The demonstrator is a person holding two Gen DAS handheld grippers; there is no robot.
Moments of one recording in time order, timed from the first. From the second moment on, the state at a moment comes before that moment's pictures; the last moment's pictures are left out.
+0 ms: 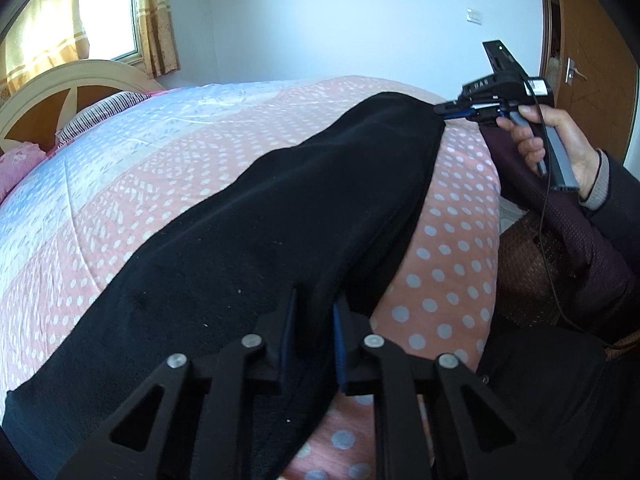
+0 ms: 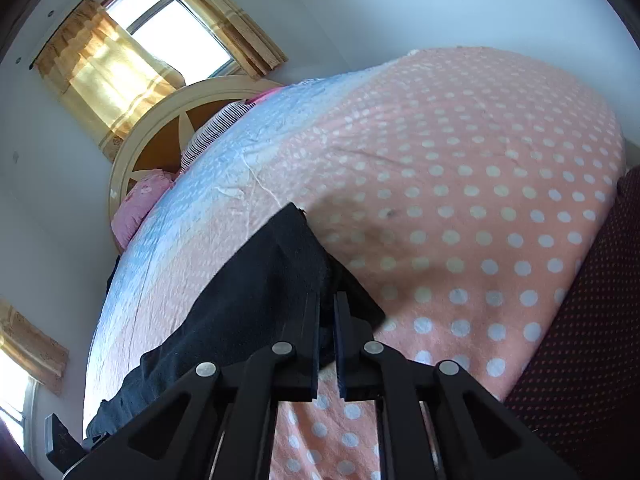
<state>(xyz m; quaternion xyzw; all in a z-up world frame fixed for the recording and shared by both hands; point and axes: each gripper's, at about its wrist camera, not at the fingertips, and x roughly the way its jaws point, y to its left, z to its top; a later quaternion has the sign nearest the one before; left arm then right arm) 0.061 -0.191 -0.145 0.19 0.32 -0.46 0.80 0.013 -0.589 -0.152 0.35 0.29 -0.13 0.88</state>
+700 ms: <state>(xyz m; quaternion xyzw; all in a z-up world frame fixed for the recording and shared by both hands) 0.052 -0.182 -0.141 0.19 0.30 -0.48 0.80 0.006 -0.569 -0.120 0.27 0.29 -0.17 0.91</state>
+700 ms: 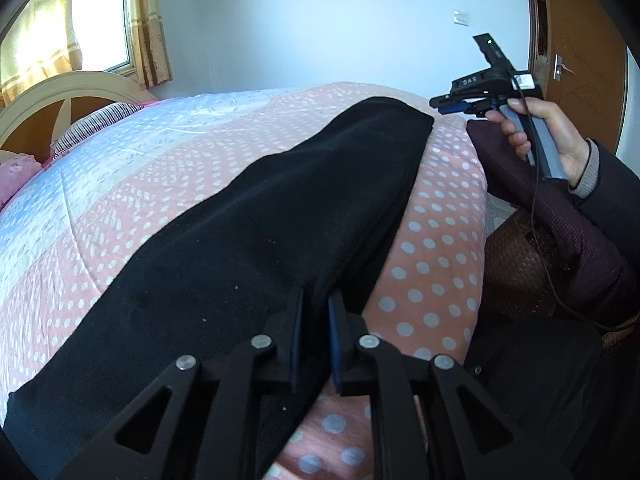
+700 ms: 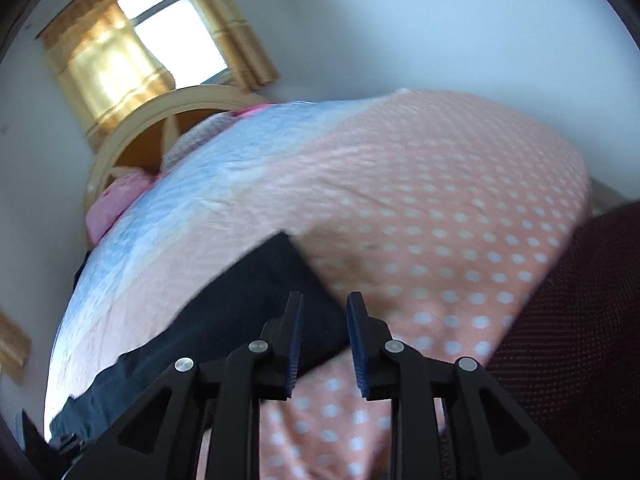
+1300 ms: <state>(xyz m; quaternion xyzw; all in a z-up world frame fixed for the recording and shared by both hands) 0.059 -0.123 -0.134 0.13 0.31 -0.45 0.83 0.068 -0.371 -0.156 0.12 0.41 0.16 0.89</state>
